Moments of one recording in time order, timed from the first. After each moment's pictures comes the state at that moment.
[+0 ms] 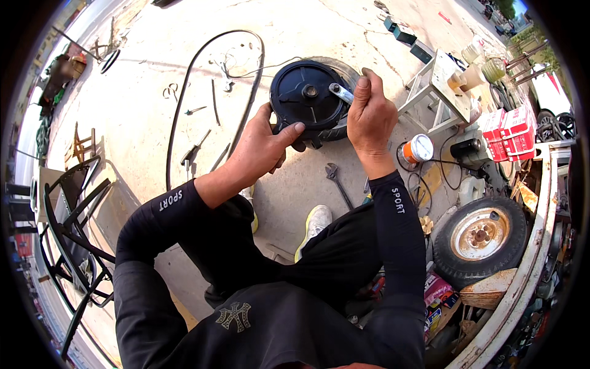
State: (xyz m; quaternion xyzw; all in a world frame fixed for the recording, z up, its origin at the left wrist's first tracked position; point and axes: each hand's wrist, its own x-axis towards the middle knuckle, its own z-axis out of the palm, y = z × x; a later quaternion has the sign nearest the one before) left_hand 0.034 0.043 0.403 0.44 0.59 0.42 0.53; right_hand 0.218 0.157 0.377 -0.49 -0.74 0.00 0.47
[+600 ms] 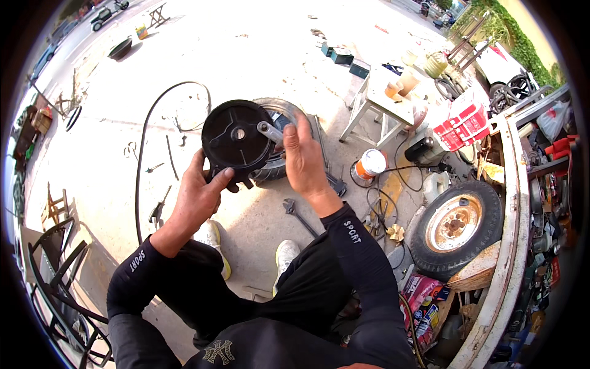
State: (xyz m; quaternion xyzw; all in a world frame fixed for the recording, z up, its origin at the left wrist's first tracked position) left_hand 0.036 0.047 0.419 0.46 0.58 0.47 0.49; right_hand 0.238 0.137 0.389 -0.45 -0.71 0.32 0.43
